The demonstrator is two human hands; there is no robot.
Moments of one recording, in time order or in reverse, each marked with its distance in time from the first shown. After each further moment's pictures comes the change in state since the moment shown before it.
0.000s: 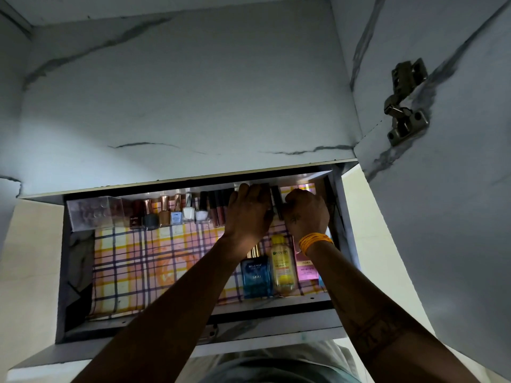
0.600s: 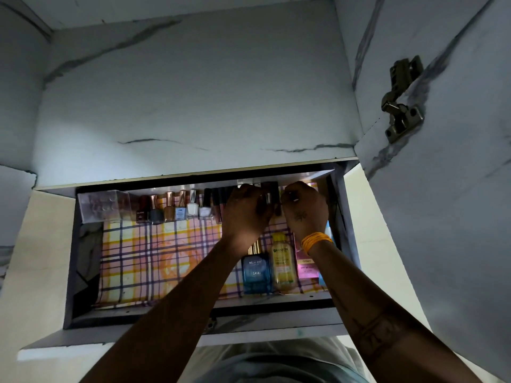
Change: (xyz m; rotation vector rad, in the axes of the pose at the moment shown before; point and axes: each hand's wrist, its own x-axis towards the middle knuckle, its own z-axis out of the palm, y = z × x) left_hand -0.013 0.003 -0.016 -0.383 0.153 -0.159; right_hand -0.003 -0.012 -0.010 0.260 0.091 0.039
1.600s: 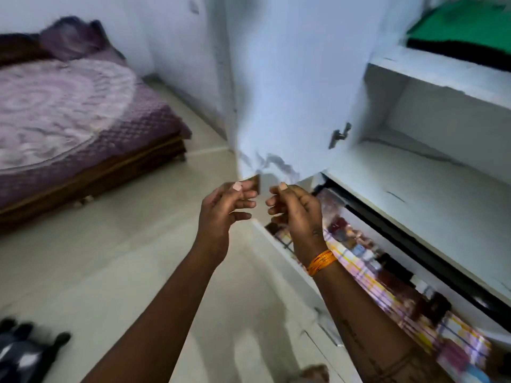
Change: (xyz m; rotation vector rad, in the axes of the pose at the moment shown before) left_hand -0.356 -0.044 -0.319 -1.012 1.131 -0.528; right_hand -0.334 -0.297 0.029 0.794 -1.075 -0.426
